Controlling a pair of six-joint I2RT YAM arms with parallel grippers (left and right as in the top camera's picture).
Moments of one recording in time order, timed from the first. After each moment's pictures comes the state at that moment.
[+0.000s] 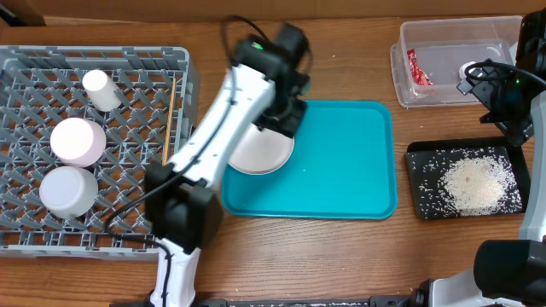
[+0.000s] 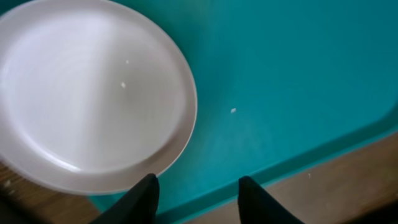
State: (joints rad) left arm -0.53 2.15 2.09 -1.42 0.12 -0.12; right arm -0.22 1.70 1.87 -1.44 0.09 0.64
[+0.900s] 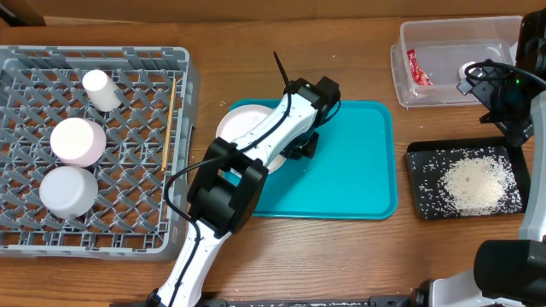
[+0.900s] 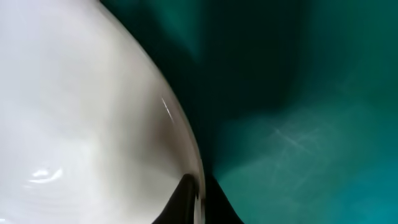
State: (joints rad) left arm -0.64 2.39 1.97 -1.26 -0.15 -0.39; right arm -0.22 1.70 1.87 -1.44 0.09 0.64
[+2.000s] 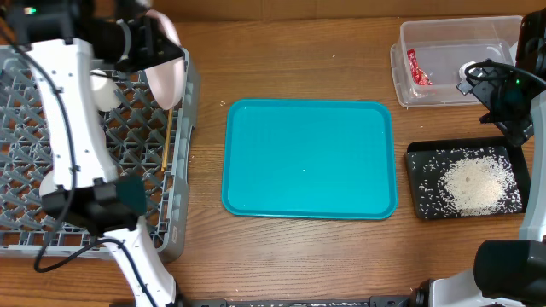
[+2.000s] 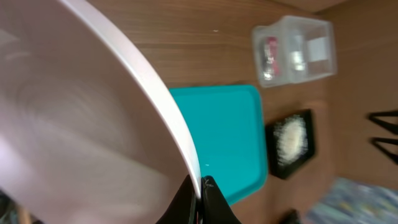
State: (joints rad) left arm 0.19 2.18 2.61 -1.69 0.77 0.07; right arm -0.22 1.70 1.87 -1.44 0.09 0.64
